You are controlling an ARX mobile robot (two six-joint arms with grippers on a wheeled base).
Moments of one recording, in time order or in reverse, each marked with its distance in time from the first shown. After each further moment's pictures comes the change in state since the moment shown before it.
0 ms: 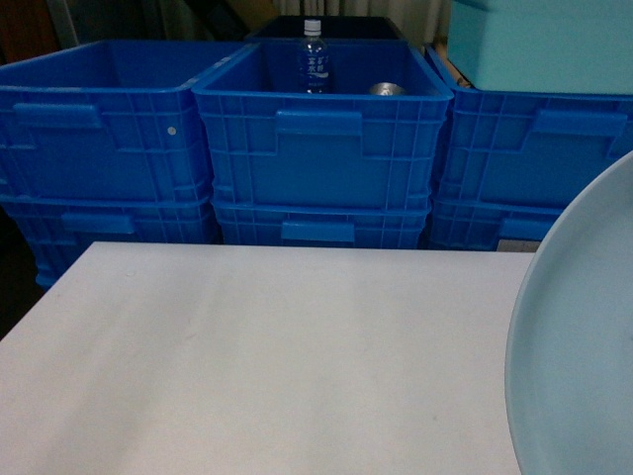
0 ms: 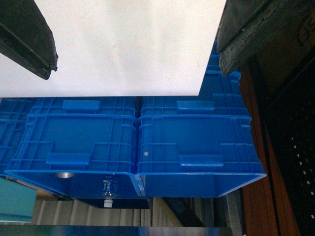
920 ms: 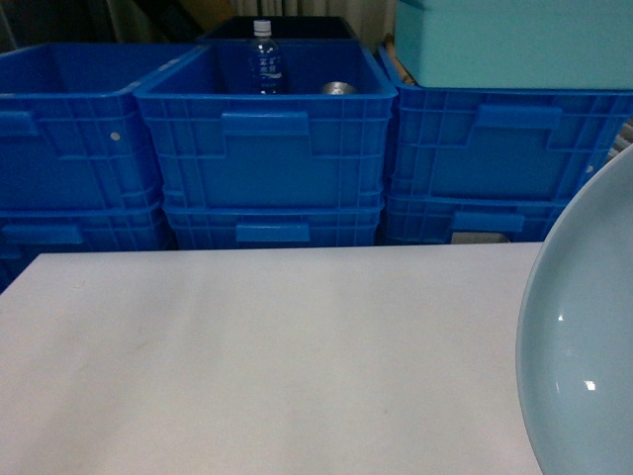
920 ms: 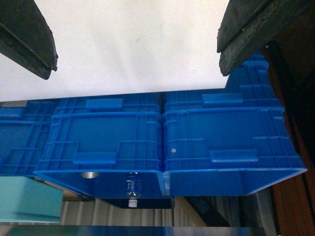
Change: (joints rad) left arm 0.001 0.000 0.000 0.000 0.000 0.000; right arm 0.011 0.002 -0.003 0.027 0.032 -0.015
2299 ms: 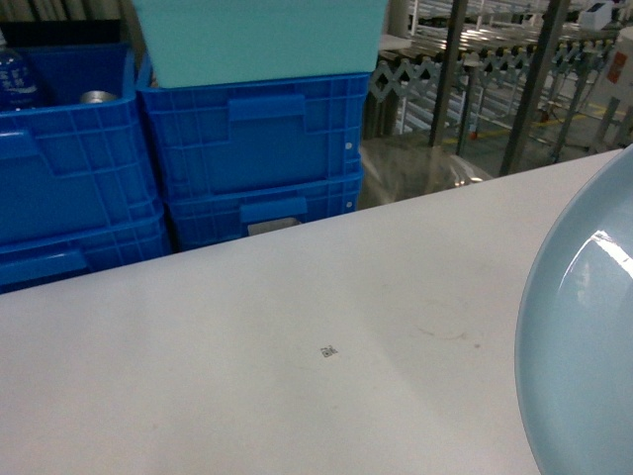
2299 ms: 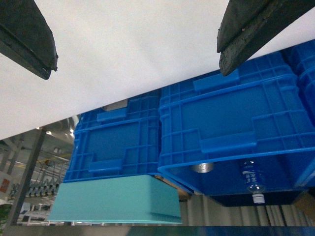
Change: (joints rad) left arm -0.001 0.000 0.000 0.000 0.000 0.000; right arm 0.000 0.000 0.000 0.000 0.000 0.000
